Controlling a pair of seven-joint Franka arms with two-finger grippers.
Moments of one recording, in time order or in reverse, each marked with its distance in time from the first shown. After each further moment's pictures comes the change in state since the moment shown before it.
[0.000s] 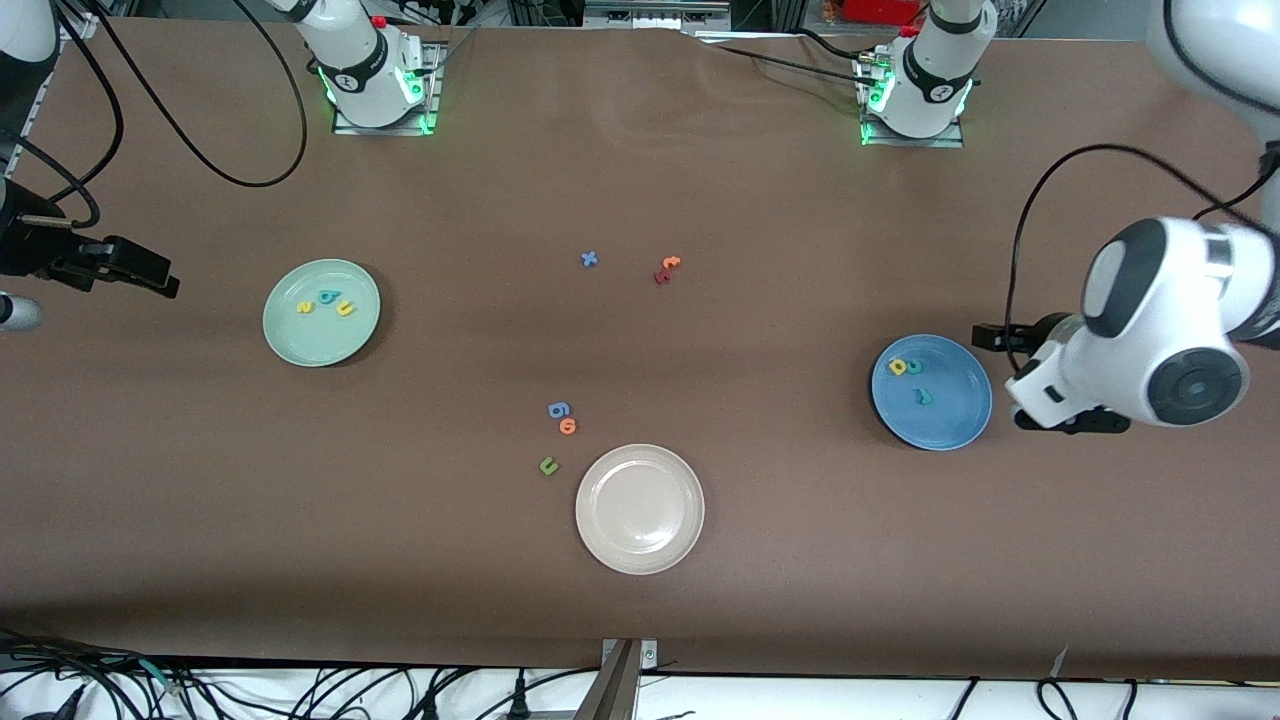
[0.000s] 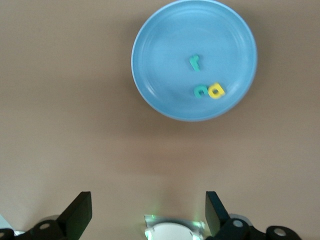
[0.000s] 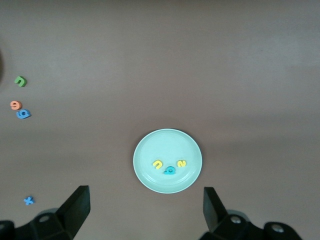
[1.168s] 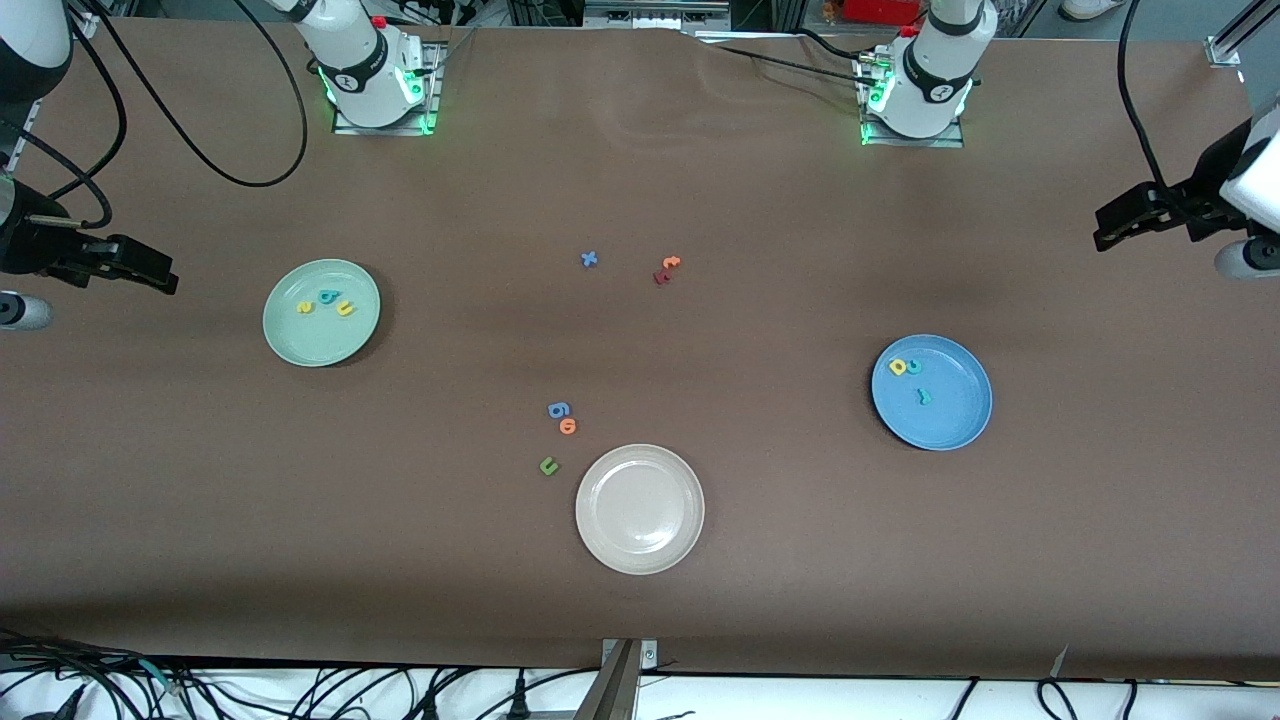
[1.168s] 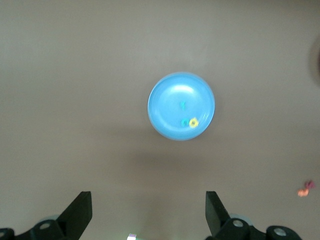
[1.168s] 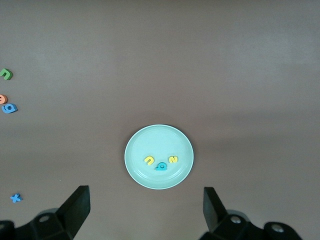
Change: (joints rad) left arm -0.124 -0.464 0.223 -0.136 -0.148 0.171 0.000; right arm 0.001 0.000 0.011 -0.002 -0.029 -0.019 -0.001
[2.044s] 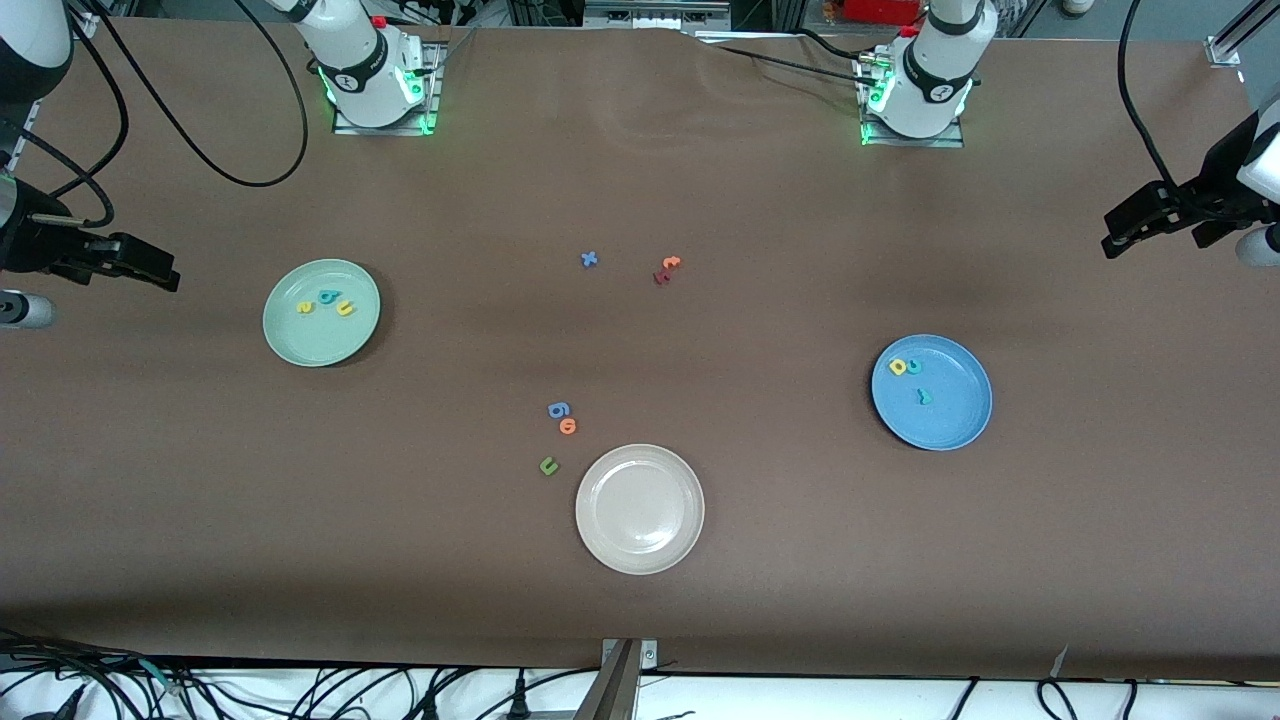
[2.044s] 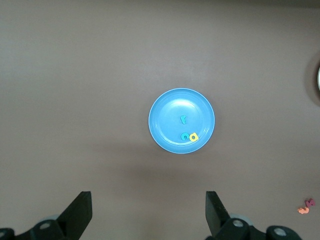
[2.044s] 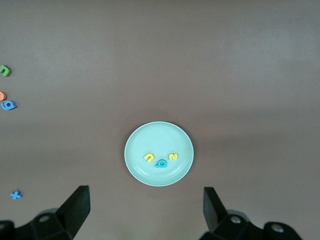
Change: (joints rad) left arm -0.056 -0.045 0.083 -0.072 -0.005 0.067 0.001; right arm 0.000 0.000 0.001 0.000 0.000 -0.011 0.000
